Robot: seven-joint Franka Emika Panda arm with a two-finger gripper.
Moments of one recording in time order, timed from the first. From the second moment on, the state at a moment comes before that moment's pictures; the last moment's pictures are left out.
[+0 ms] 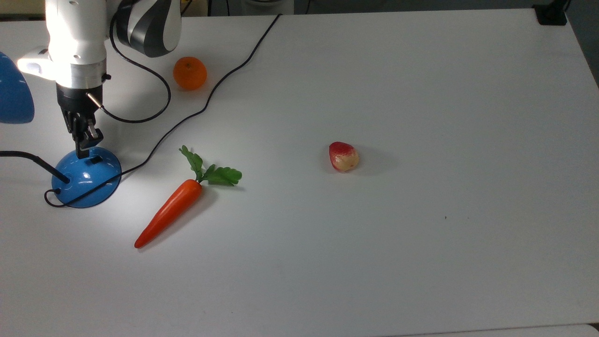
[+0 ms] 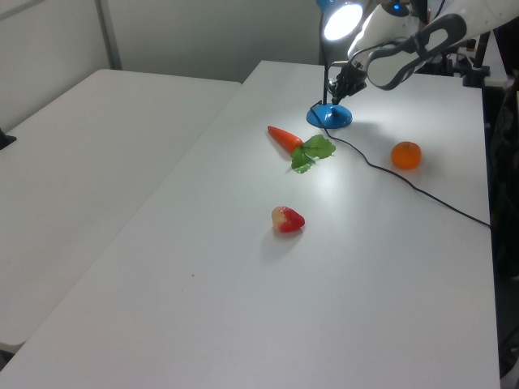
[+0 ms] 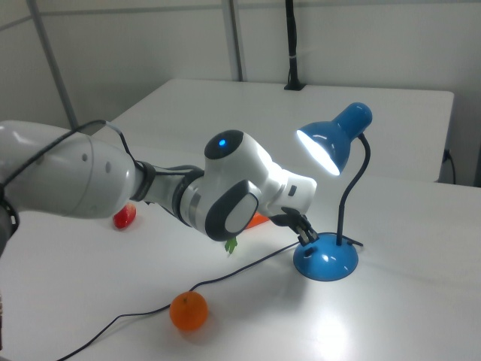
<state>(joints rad) -0.32 0.45 -0.05 -1.81 -0.10 2.81 0.52</state>
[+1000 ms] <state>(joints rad) -0.12 0.02 -0.11 -1.87 -0.04 1.93 0.06</state>
